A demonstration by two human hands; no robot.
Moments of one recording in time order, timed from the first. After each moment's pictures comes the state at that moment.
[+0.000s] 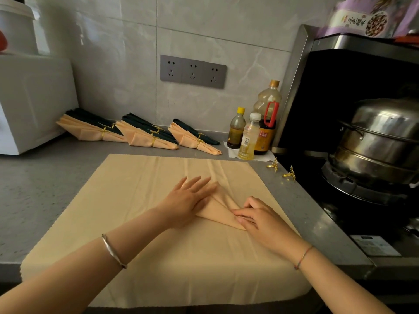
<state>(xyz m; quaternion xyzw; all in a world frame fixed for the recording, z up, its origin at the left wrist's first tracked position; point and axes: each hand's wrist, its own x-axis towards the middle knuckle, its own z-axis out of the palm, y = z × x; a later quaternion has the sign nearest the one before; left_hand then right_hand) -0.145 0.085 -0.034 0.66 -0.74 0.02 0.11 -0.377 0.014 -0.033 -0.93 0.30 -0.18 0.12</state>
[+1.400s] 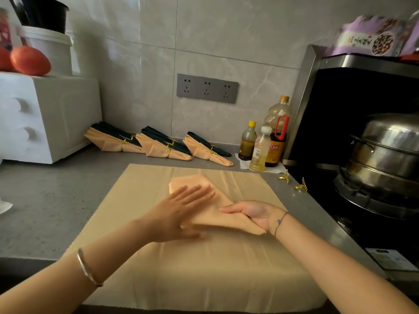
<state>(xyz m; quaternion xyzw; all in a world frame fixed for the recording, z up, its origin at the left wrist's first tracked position) -0.111 0.142 -0.023 0.60 -0.79 0.08 0.10 -0.307 0.005 0.010 -0.57 0.37 0.03 0.73</state>
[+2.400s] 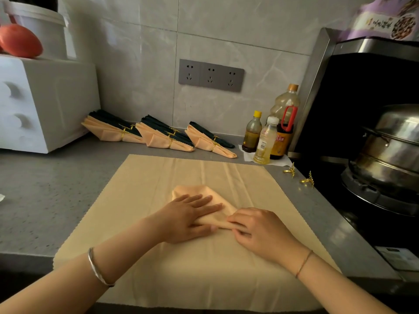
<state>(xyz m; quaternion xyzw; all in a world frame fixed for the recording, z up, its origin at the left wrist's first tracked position) -0.120 0.129 -0.039 0.65 -0.76 -0.05 0.06 -0.336 0.040 -0.028 -0.96 0.17 -0.23 -0.04</state>
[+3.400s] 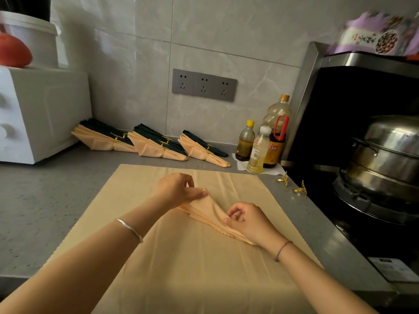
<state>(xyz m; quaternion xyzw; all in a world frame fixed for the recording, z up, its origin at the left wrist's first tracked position) -0.095 0.060 -0.004 0.79 -0.56 -0.01 0.25 -0.310 0.008 -0.022 -0.83 0.39 -0.22 0.33</state>
